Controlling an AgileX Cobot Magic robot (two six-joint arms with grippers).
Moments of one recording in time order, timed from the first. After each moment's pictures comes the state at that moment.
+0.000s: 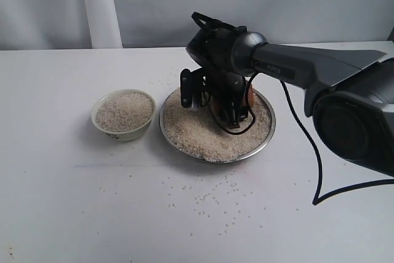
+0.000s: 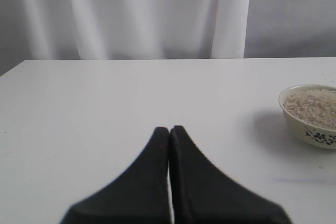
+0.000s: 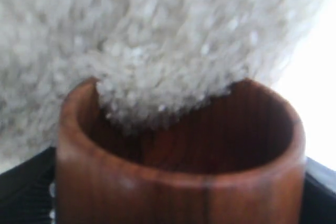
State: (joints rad) left arm -0.01 0.00 0.00 -0.04 0.35 0.04; right arm 0.59 2.49 -2.04 -0.51 1.09 -0.76
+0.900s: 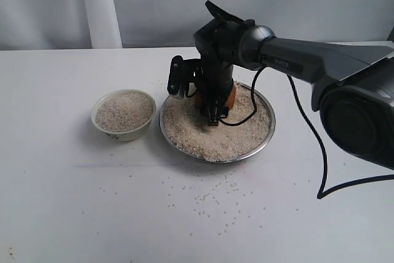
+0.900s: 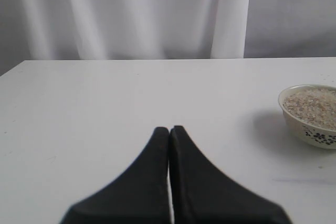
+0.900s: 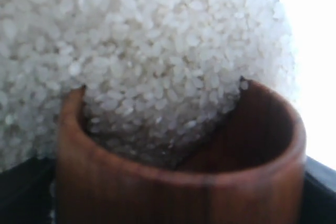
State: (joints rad) left arm -0.01 0.00 0.00 -0.04 0.35 0.04; right arm 0.56 2.49 -2.04 -0.27 0.94 -0.76
